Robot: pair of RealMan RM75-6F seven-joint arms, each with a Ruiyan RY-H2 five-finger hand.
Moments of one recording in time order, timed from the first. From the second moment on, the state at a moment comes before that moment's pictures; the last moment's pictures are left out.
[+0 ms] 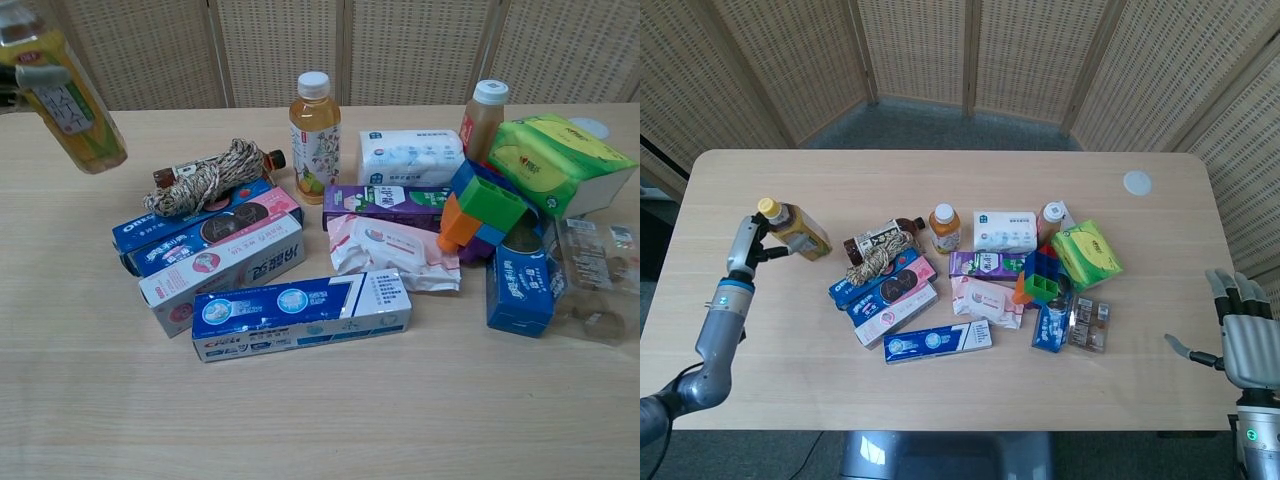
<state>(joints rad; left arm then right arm) -0.49 -1.39 -0.47 -1.42 1.00 0.86 -0.61 0.10 -1.13 0.13 -1.65 -1.39 1.47 -0.17</state>
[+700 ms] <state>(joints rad) -0.42 -1.16 -0.51 -1.72 0.97 0.97 -0.58 0.10 -1.14 0.12 -1.63 -1.40 1.48 -0.15</state>
